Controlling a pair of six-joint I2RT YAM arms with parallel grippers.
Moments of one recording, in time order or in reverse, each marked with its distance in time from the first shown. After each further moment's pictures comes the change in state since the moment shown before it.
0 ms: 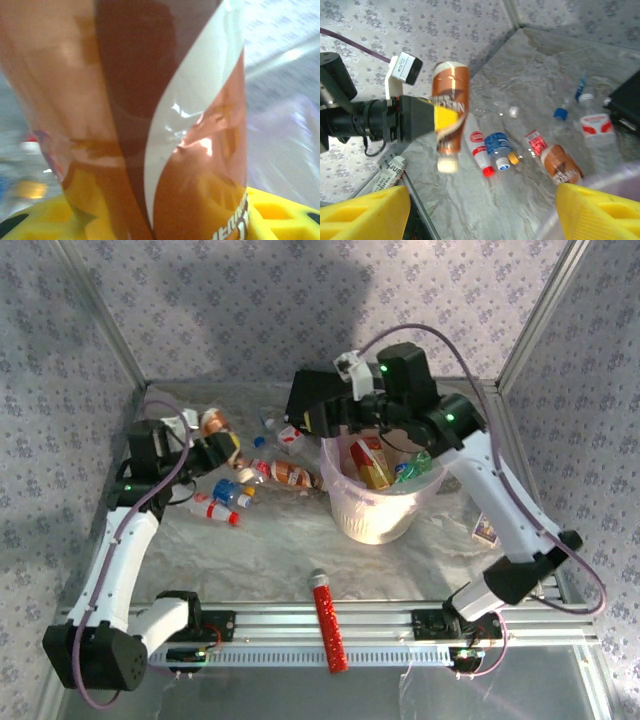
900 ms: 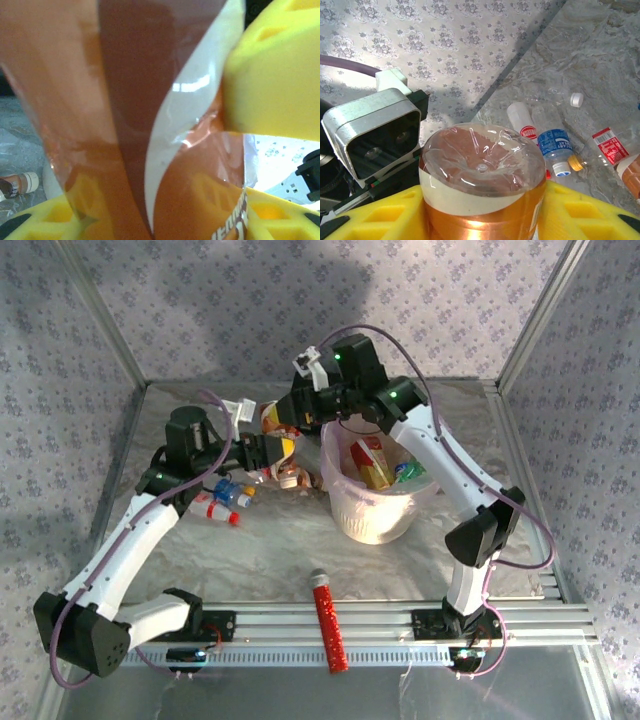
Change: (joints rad) left arm -0.277 0.095 0.074 0.198 0.162 0.046; right arm 0.009 0.256 0.133 0.089 -0.249 0.149
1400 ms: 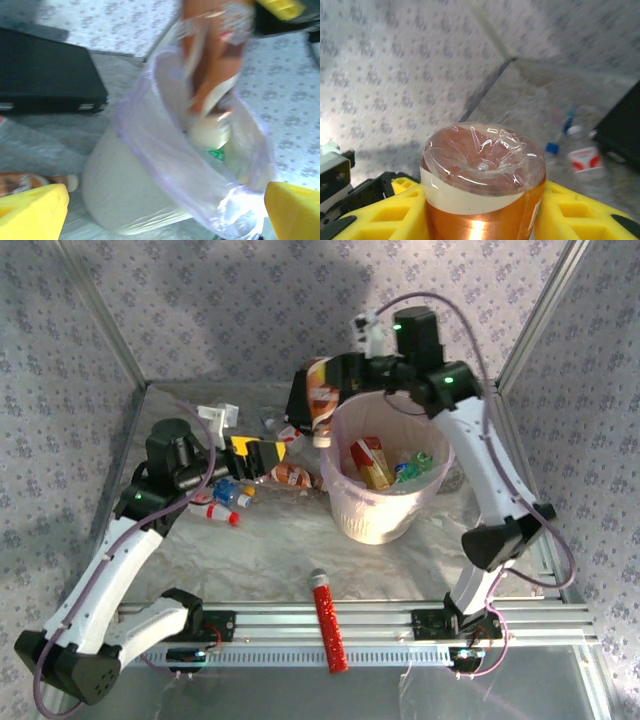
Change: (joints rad) left arm -0.015 -0.159 0.008 -0.164 -0.237 0.060; right arm -0.230 -0.121 0.073 -0.064 0.116 -0.070
